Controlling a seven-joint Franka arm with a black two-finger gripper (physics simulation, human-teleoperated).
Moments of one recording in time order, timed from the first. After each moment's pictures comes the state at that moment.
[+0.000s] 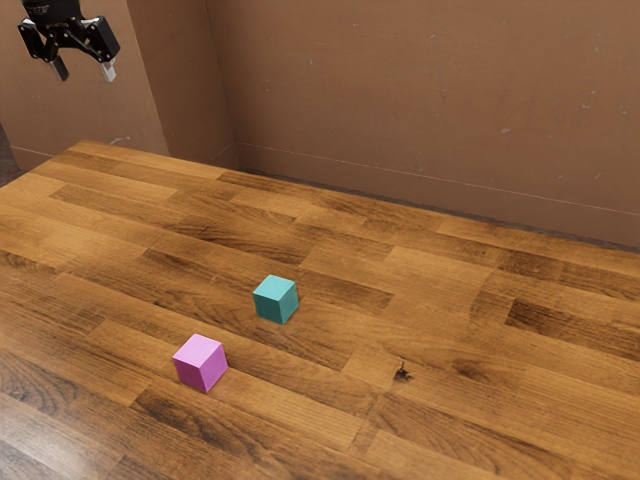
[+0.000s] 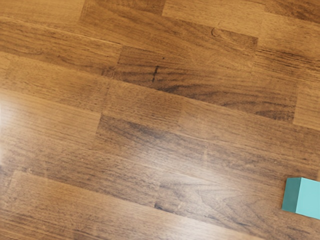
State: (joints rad) arm 0.17 0.33 0.27 -0.96 -0.11 1.48 0.14
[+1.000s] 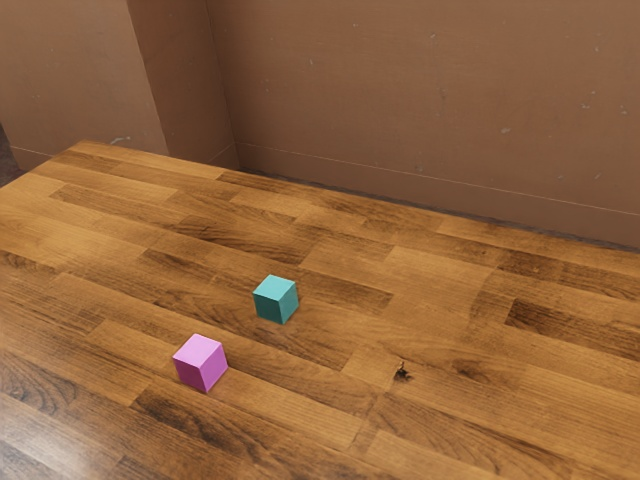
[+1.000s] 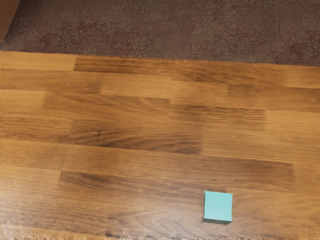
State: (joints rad) arm -0.21 0.07 0.30 -0.90 0.07 1.40 0.00
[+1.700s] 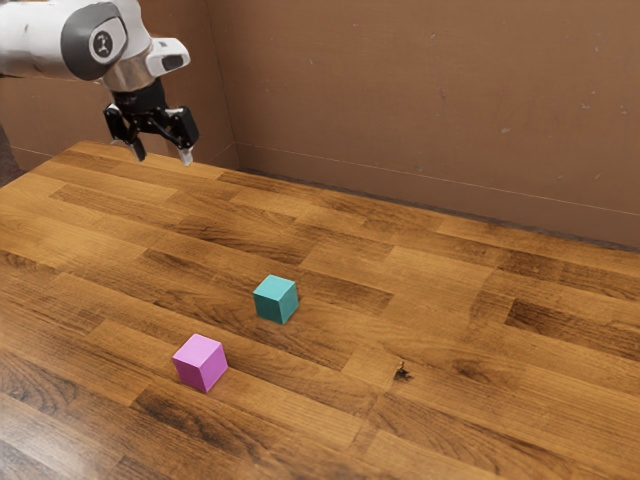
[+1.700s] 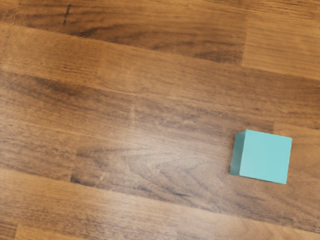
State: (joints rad) arm 0.09 0.09 0.07 -1.60 0.01 1.83 -0.03
